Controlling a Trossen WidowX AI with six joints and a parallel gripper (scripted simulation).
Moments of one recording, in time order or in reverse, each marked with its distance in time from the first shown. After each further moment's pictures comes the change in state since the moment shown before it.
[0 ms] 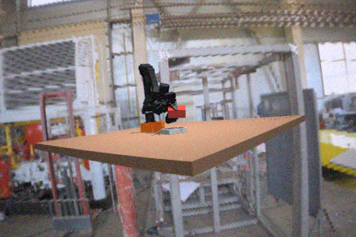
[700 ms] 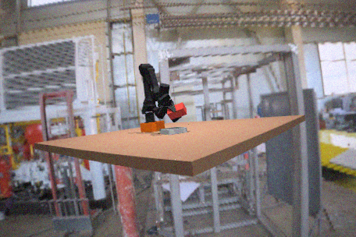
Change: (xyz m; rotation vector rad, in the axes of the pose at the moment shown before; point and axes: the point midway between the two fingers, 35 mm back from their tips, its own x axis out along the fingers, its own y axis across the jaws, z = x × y) arm 0.002 -0.001 0.000 0.459 0.001 0.000
